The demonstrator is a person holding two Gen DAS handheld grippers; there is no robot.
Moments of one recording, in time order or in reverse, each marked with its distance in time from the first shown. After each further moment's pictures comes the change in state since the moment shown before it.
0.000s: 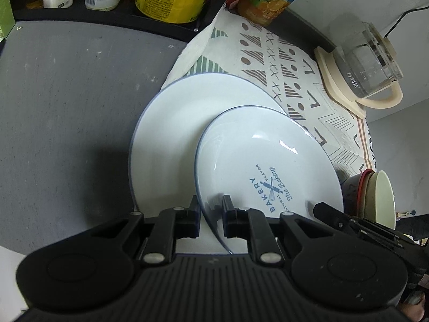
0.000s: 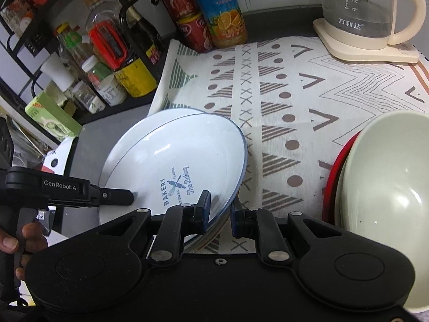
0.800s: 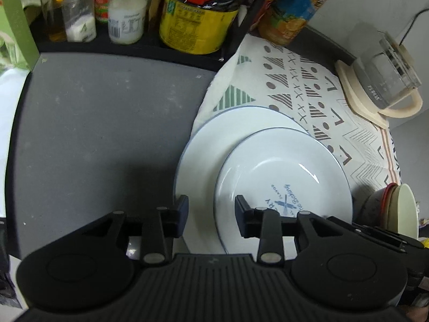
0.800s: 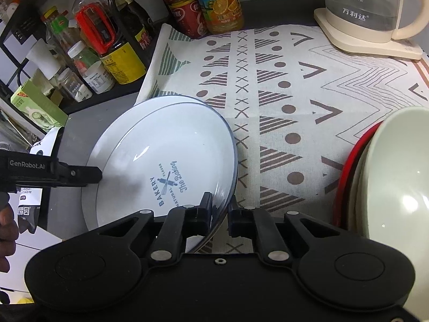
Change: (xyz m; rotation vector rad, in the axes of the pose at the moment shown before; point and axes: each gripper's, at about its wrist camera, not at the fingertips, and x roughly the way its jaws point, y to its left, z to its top) left arm -0.015 0.007 0.017 0.024 -0.065 0.120; right arm 0.022 0.005 0.004 -0.013 0.041 -0.046
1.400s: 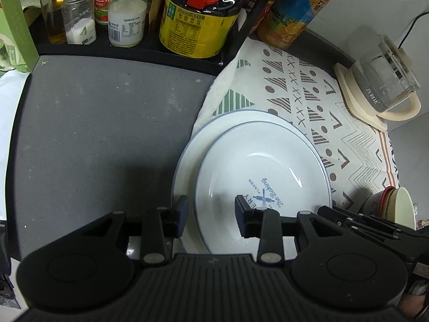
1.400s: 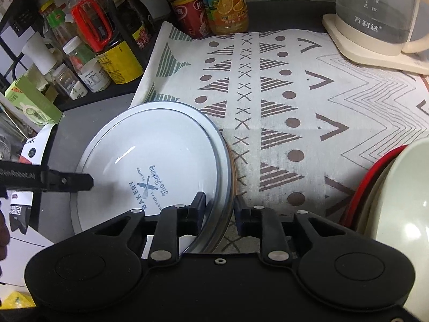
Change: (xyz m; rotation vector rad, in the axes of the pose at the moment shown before) left arm -0.006 0.001 0.005 0.009 -0.010 0.003; right arm 0.013 0.001 0.014 -0.040 0.006 -0.017
